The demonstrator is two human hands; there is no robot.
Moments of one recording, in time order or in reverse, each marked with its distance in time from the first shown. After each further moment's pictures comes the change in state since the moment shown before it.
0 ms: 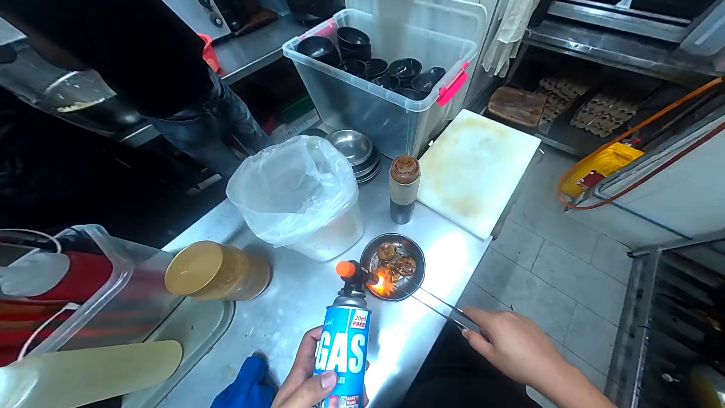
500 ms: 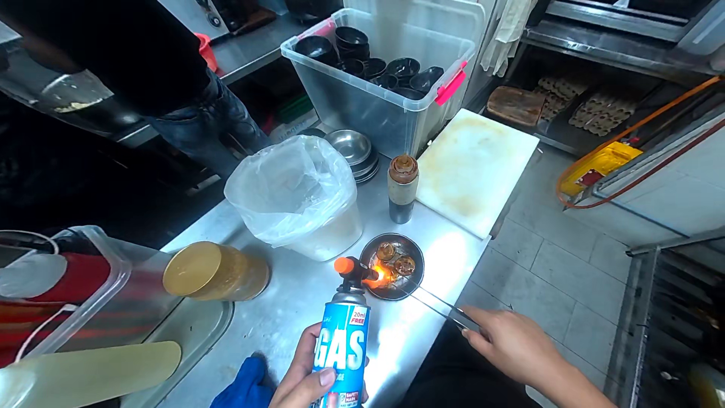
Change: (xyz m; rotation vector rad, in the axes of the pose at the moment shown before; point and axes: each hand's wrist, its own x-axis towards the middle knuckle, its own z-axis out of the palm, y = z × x) left_hand 0.004 0.002 0.001 -0.010 -0.032 0.021; right_hand -0.001 0.002 0.001 0.001 0.014 0.002
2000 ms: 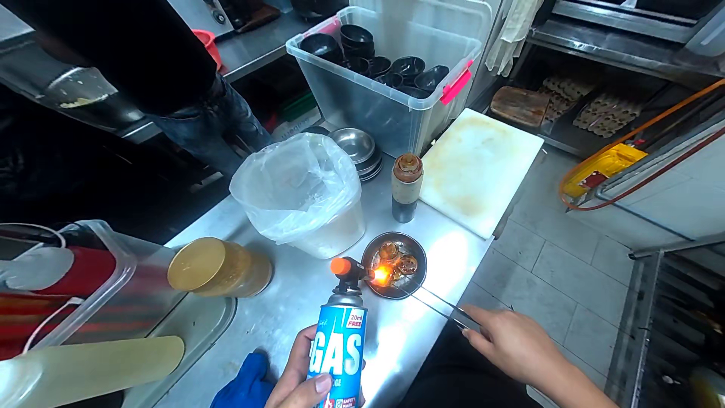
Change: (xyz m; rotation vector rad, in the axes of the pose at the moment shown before) left_hand -0.010 0.007 0.000 0.064 0.034 0.015; right_hand 0.002 -0.003 -0.002 -0.011 -0.004 -0.009
